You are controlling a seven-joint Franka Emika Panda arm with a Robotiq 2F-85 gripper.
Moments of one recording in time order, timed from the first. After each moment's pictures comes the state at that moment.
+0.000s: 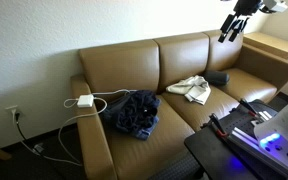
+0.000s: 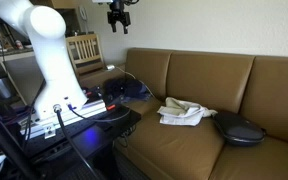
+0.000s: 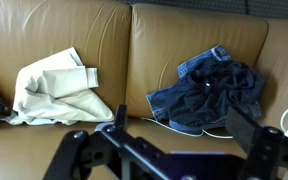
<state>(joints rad) 0.06 -0.61 -0.09 -2.66 0.08 2.10 -0.17</state>
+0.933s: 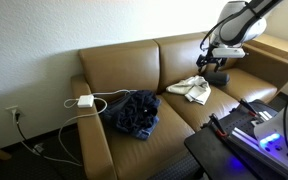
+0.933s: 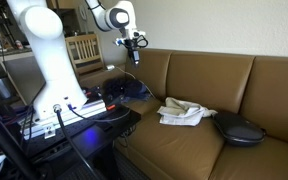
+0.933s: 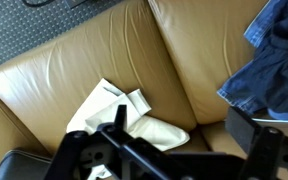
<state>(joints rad) -0.06 0.00 0.01 -2.70 -0.09 2.71 0.46</state>
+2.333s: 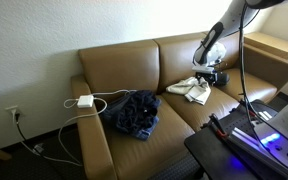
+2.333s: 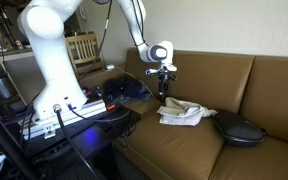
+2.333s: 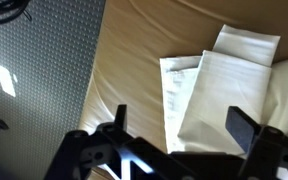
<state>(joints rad) -0.01 0.88 -0.27 -1.96 0.04 2.55 0.97</state>
